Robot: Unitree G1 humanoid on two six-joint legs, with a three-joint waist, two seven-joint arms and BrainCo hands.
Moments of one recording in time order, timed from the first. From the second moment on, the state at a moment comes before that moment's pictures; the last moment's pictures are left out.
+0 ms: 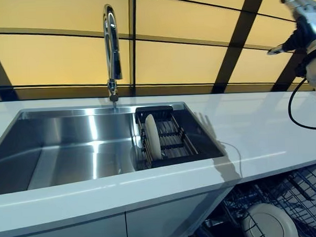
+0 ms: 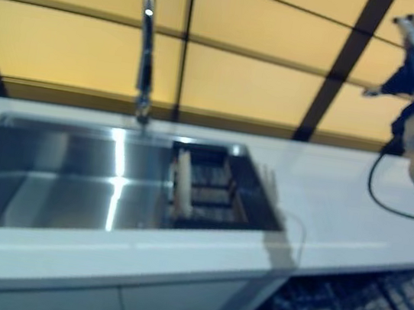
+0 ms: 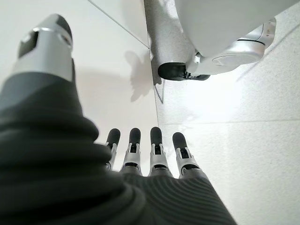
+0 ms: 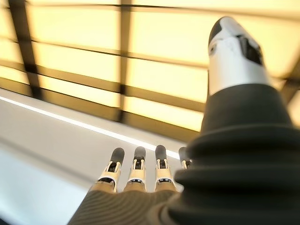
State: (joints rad) left arm -0.01 0.36 -0.14 1.15 -0.31 0.10 0.14; right arm -1.26 -1.18 0.69 0.48 -0.37 0.03 -0.20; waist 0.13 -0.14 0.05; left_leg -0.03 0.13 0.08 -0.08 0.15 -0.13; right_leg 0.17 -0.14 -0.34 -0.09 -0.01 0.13
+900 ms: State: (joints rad) left arm 0.03 0.38 -0.14 1.12 -0.31 0.09 0.14; right arm -1.20 -1.18 0.80 0.36 -0.84 -0.39 -0.30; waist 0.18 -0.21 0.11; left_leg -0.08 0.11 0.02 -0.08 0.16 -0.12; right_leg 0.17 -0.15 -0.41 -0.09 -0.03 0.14
